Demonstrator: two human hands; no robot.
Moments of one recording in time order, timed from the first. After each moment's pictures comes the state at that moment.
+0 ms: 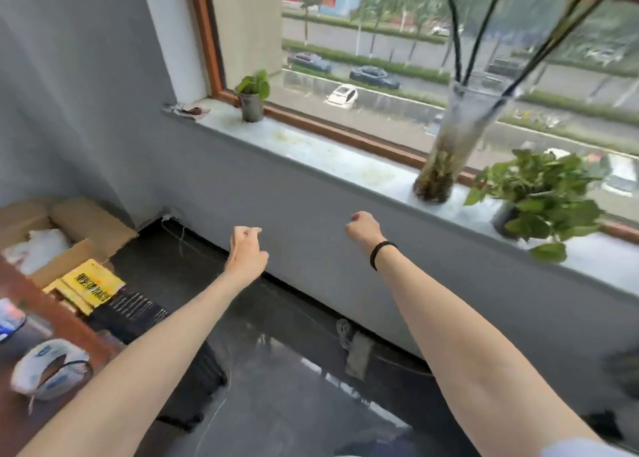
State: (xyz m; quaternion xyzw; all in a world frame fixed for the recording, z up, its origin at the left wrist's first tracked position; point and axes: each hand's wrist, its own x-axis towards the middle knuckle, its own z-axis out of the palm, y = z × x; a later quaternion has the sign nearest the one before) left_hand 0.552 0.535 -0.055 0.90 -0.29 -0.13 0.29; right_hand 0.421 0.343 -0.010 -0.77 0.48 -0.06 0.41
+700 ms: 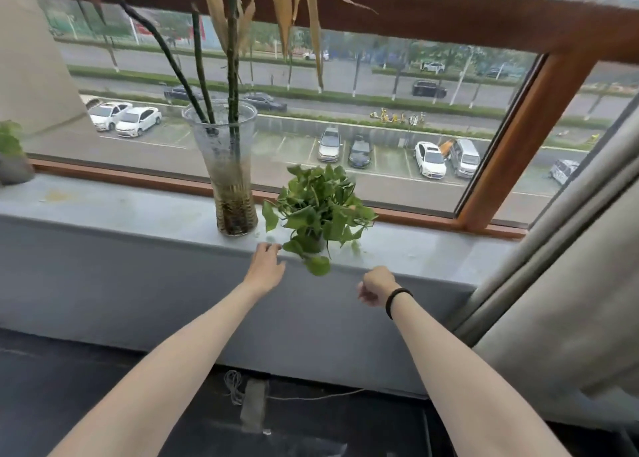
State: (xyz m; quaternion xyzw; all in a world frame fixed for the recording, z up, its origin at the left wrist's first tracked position) left_hand 0.264 0.175 -0.045 0.78 -0.51 -0.21 0.28; right_hand 0.044 0.102 -0.030 -0.51 0.68 -0.15 0.51
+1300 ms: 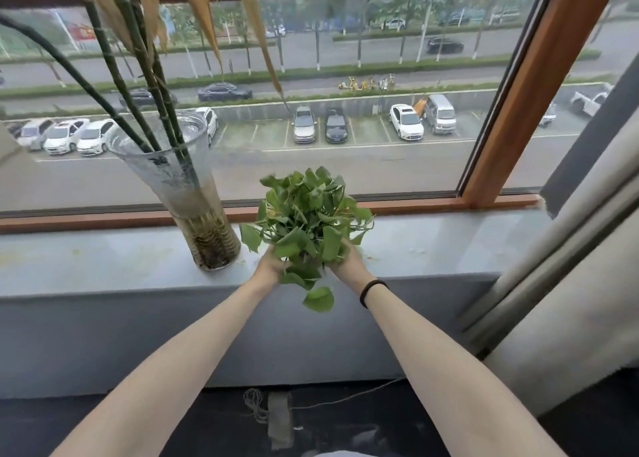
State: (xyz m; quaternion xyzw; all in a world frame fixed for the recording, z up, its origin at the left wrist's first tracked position) left_hand 0.275 0.078 -0.046 0.68 -0.36 -0.46 0.45; right_hand 0.115 0.041 -0.049 -0.65 0.50 -0.32 0.47
